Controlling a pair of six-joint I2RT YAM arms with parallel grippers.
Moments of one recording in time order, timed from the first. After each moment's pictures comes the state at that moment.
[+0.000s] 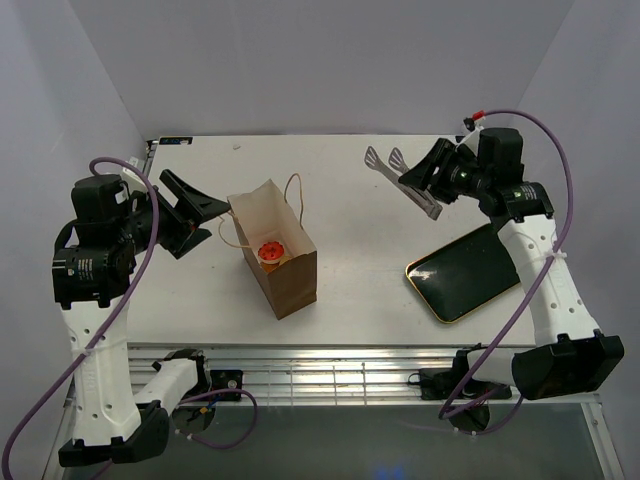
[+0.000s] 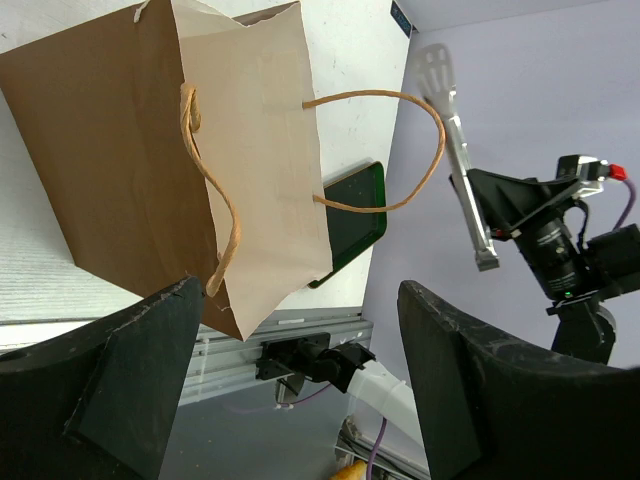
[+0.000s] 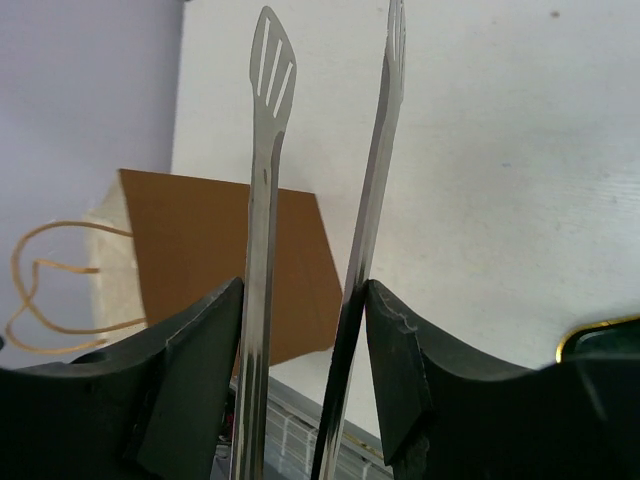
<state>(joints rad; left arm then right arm) 0.05 0.97 1.57 -1.16 0.50 -0.82 0.17 1.27 1.43 -0.65 -0.45 0.61</state>
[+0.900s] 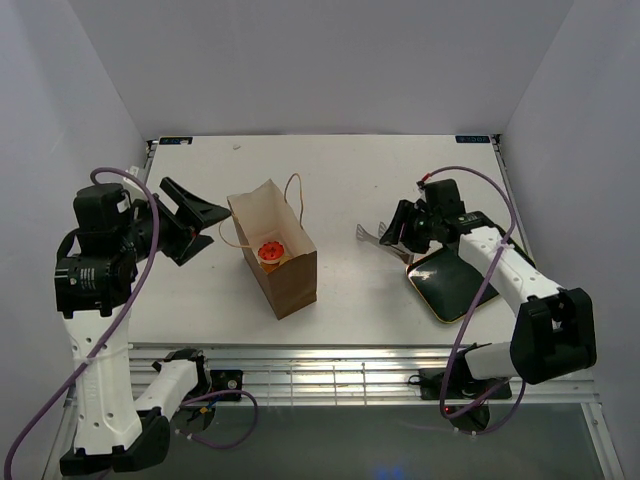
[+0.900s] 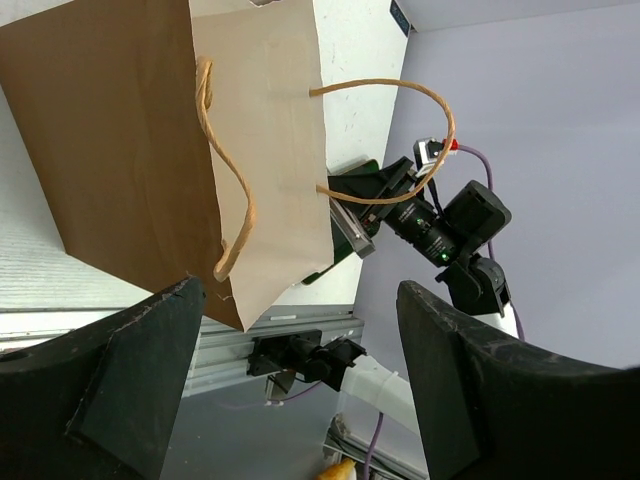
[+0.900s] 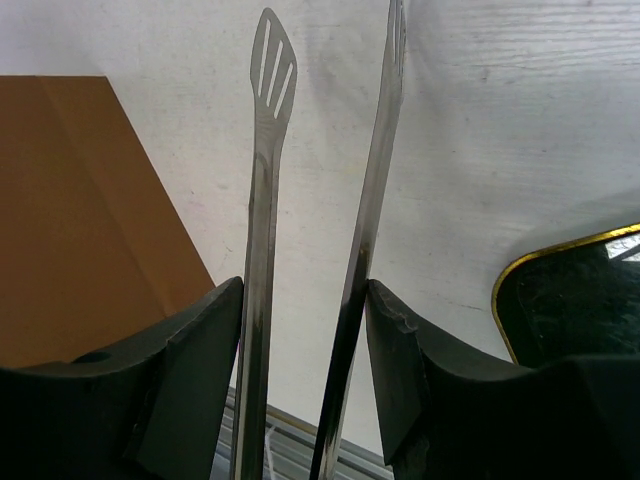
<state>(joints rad) 0.05 0.93 1.51 -1.15 0.51 -0.85 0.30 1.35 0.98 -0.51 -0.29 0.53</state>
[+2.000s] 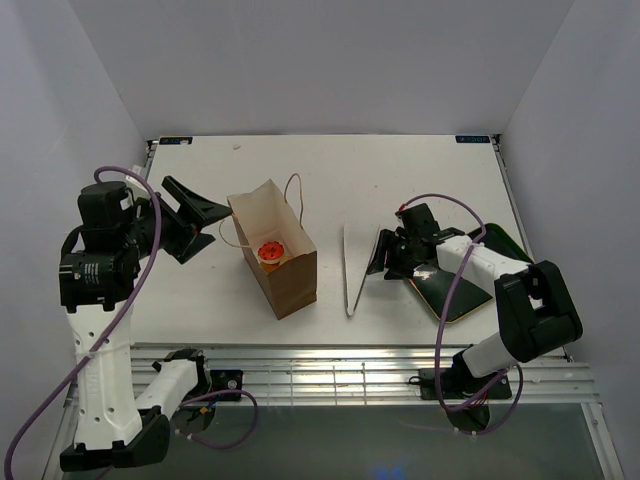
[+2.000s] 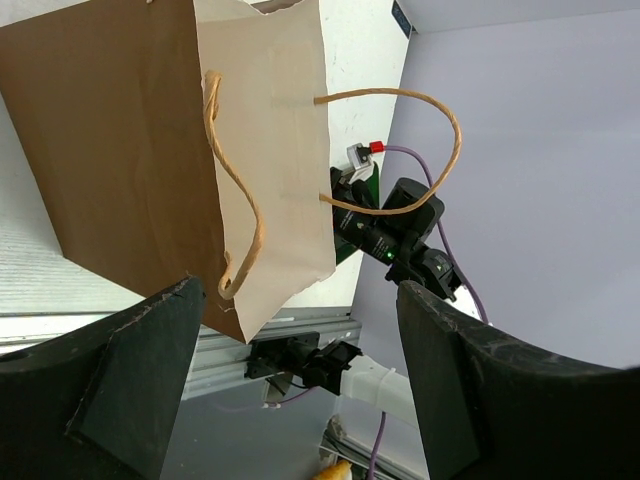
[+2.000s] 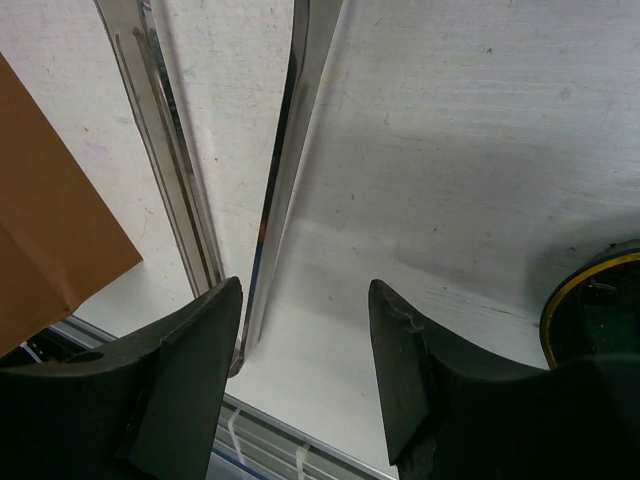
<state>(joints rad) 0.05 0.94 1.48 -1.12 0.51 -0.87 0.42 1.49 0.82 -0.37 -0.30 0.57</state>
